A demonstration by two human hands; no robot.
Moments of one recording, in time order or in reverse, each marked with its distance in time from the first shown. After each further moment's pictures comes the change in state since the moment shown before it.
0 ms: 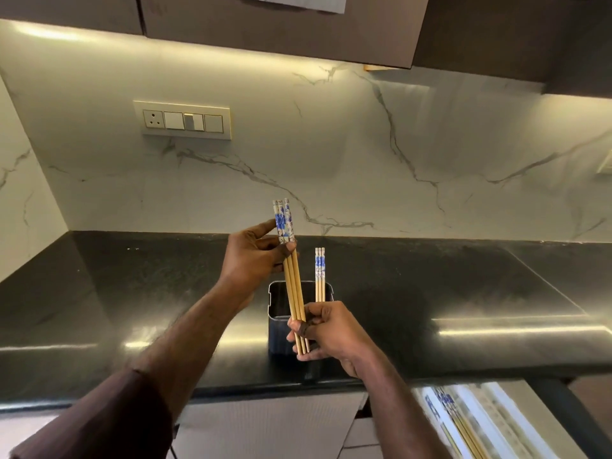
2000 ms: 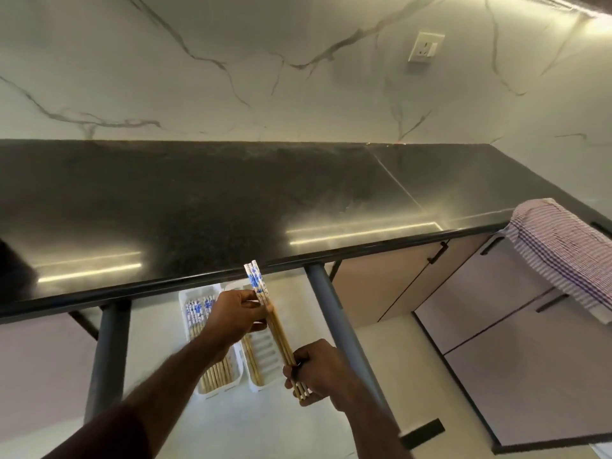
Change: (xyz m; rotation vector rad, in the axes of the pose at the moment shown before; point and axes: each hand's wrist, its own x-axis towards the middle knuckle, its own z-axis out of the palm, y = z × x) left_hand -0.151 -0.257 0.524 0.308 -0.268 -0.565; right_hand -0.244 0.291 -0.445 -0.112 0.241 0.587
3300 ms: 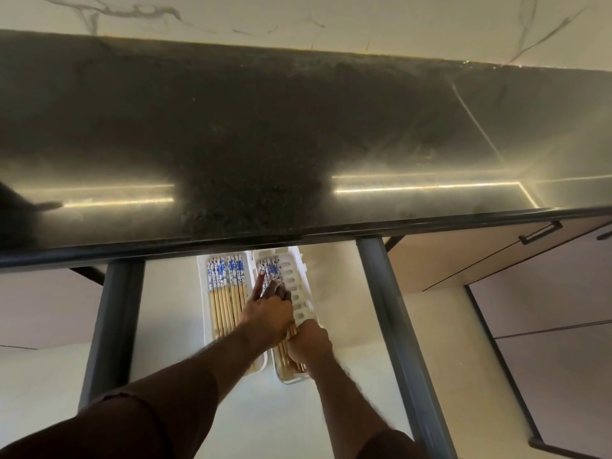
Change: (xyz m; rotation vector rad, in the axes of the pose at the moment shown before) left_hand 0.115 -0.136 0.027 1.546 -0.217 0.208; right_hand 0.186 0.029 0.089 -0.505 0.055 0.075
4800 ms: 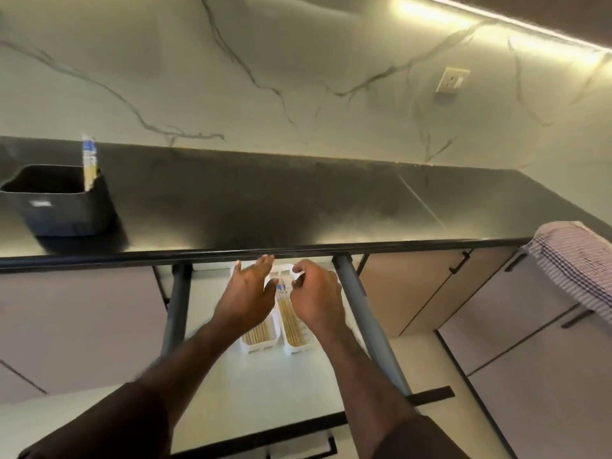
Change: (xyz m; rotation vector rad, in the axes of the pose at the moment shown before) left_hand -0.237 0.000 -0.131 -0.690 0.595 -0.205; right_hand -0.262 -0.044 -0.069 0.103 0.664 -0.562
